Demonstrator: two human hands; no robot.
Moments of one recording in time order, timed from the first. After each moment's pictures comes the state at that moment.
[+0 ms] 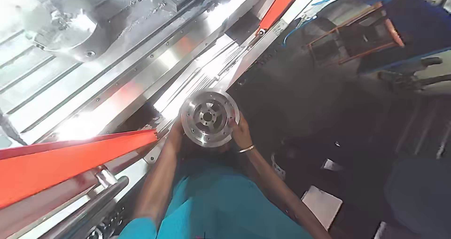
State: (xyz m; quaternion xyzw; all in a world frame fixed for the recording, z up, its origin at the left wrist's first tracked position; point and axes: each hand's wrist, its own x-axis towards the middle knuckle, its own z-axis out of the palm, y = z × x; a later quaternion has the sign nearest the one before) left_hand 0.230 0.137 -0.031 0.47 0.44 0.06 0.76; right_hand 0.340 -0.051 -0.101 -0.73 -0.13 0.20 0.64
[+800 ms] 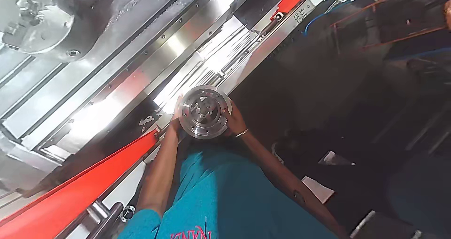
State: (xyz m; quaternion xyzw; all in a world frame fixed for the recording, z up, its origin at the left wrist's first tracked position) left_hand 0.302 0.204 -0.186 0.38 0.36 0.12 0.84; right_hand 0.417 -0.009 -0.163 -0.73 -0.19 0.31 0.58
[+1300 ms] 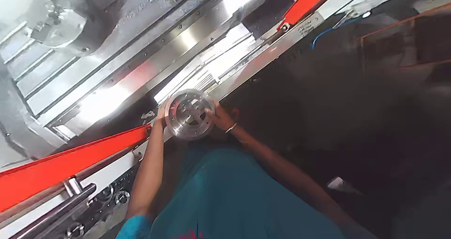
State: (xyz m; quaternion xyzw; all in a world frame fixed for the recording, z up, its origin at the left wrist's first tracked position) left_hand 0.298 0.205 -0.167 0.53 0.55 0.09 0.64; right_hand 0.479 -0.005 -0.161 -0.70 -0.32 0.47 0.42
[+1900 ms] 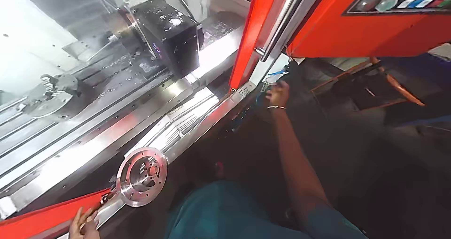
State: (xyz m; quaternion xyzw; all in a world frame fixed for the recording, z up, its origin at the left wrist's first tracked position) left_hand 0.199 0.076 -0.107 0.61 0.64 0.31 0.35; right_hand 0.923 -0.145 -0.072 -0.76 0.00 0.06 0.64
